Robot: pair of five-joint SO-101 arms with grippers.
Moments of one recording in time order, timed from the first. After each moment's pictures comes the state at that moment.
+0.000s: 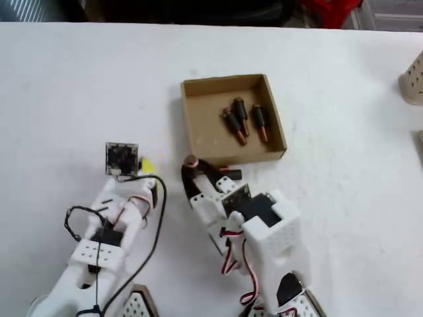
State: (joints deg) left arm 4.9 -51.2 93.8 -2.1 10.5; right arm -36.0 28.5 81.7 -99.0 1.3
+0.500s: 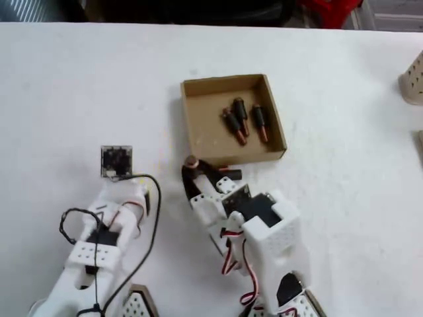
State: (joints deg) left arm 1.0 -51.3 94.9 7.0 10.5; right arm -36.0 28.5 82.0 -99.0 1.3
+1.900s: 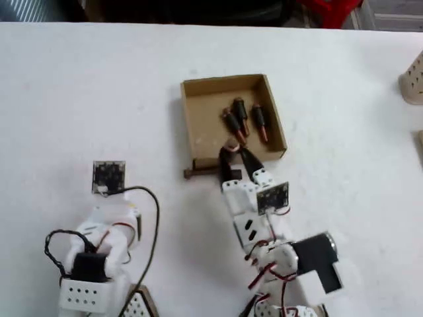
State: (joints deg) left arm -1.1 -100.4 97.5 62.6 8.5; right arm -21.4 -3.2 96.3 -82.9 1.3
